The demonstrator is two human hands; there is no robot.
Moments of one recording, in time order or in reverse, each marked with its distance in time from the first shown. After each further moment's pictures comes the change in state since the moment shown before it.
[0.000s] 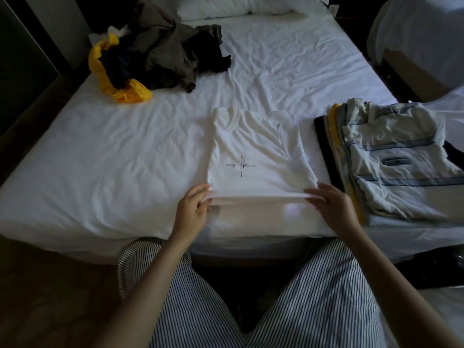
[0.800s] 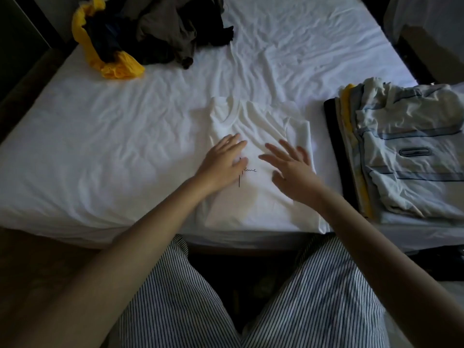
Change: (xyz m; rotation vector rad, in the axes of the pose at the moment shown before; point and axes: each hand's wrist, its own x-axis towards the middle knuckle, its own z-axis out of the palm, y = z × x) left_hand 0.087 0.045 0.038 0.454 -0.369 0.177; right_hand 0.053 -0.067 0.035 -0.471 -0.409 -0.288
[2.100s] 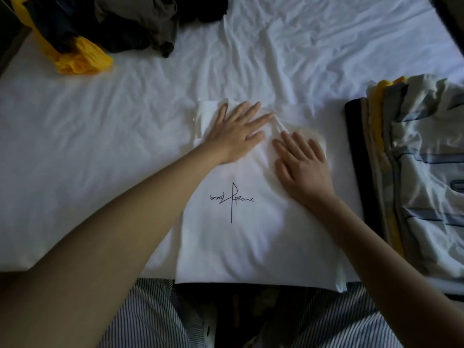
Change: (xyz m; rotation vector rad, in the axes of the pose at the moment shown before) left_hand 0.156 -0.038 0.032 0.429 -0.137 0.130; right_hand 0.087 0.078 0.053 -0.061 0.357 -0.010
